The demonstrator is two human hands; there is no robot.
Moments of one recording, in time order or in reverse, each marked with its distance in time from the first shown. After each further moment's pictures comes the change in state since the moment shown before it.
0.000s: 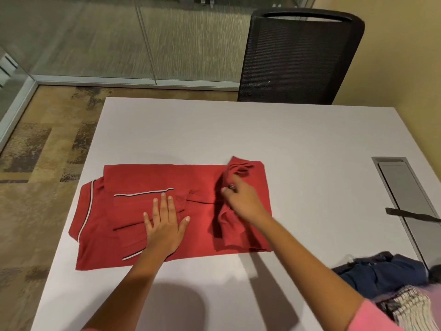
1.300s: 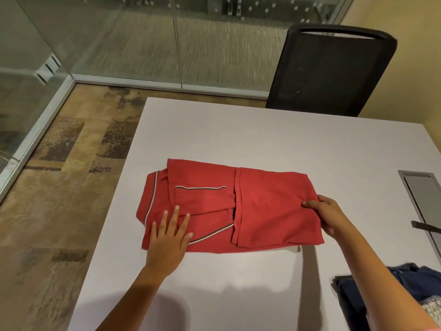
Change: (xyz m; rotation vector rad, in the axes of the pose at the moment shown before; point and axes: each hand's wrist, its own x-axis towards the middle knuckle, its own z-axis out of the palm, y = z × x) left_hand -0.063 -0.082 -0.012 0.141 0.046 0.175; right_hand -0.027 0.079 -0.081 0.515 0.157 0.449
